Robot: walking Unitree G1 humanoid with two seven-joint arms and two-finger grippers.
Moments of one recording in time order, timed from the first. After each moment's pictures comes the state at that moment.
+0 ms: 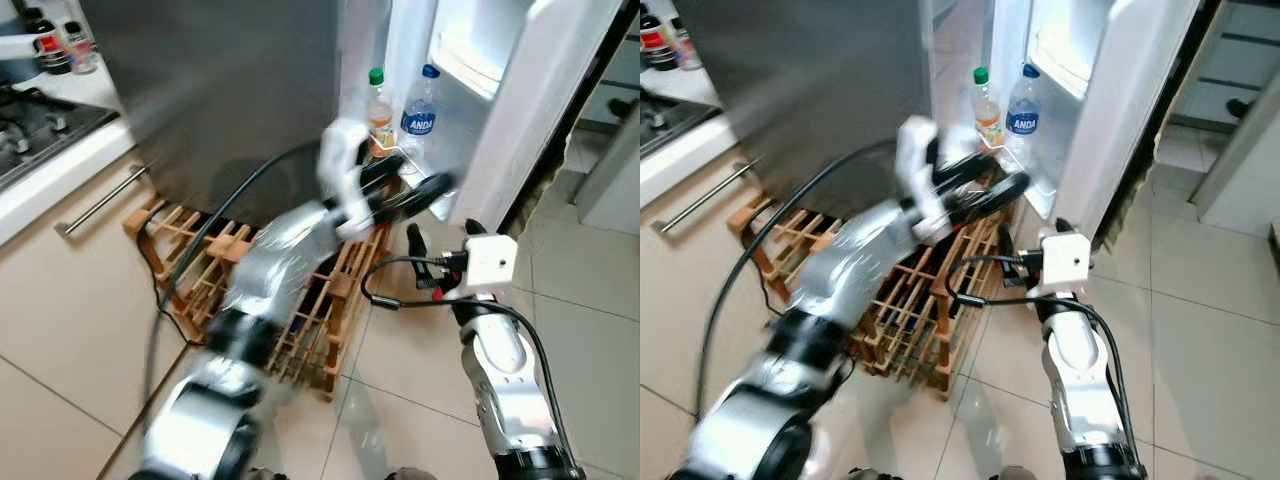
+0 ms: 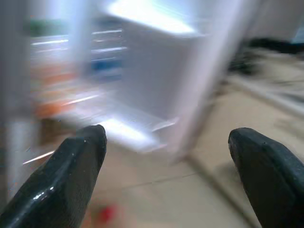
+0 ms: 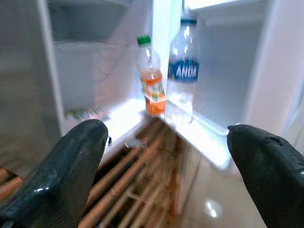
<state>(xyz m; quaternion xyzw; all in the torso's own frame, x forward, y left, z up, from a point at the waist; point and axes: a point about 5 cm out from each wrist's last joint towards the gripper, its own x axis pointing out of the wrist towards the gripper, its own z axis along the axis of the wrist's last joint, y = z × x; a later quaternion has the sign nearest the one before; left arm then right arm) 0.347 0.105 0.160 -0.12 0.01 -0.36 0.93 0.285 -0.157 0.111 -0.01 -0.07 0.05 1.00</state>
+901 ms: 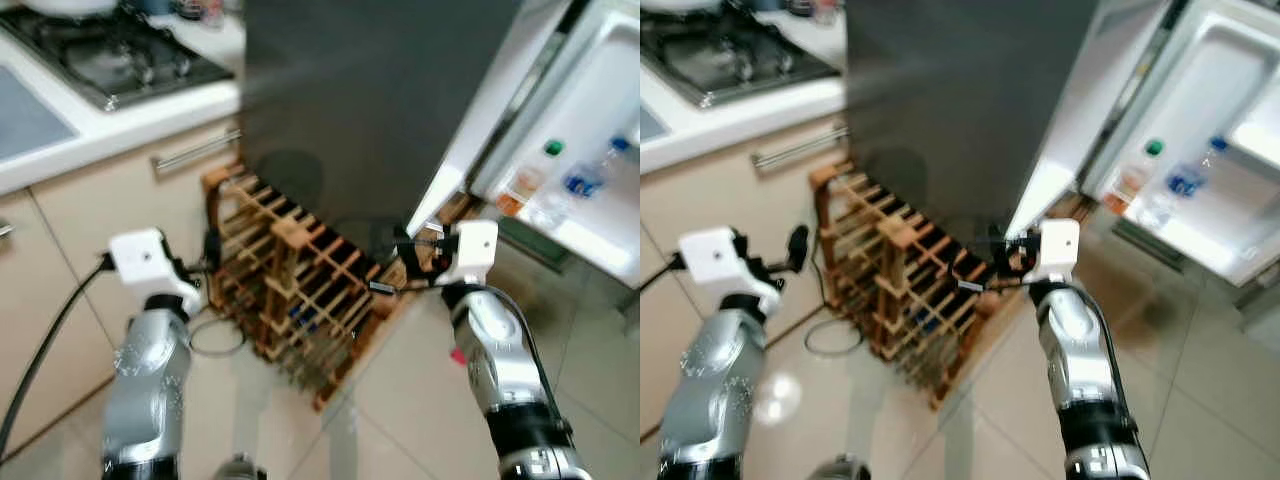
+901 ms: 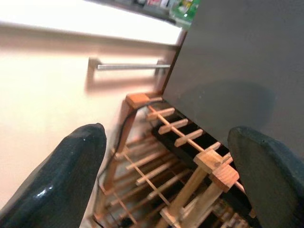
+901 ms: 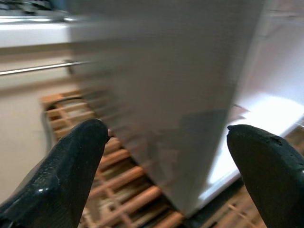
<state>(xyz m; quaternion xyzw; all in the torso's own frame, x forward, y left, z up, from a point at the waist) 0.279 0.170 0.127 -0.06 0.00 0.02 1.00 0.316 -0.152 0.099 0.05 0.00 0.10 0.99</state>
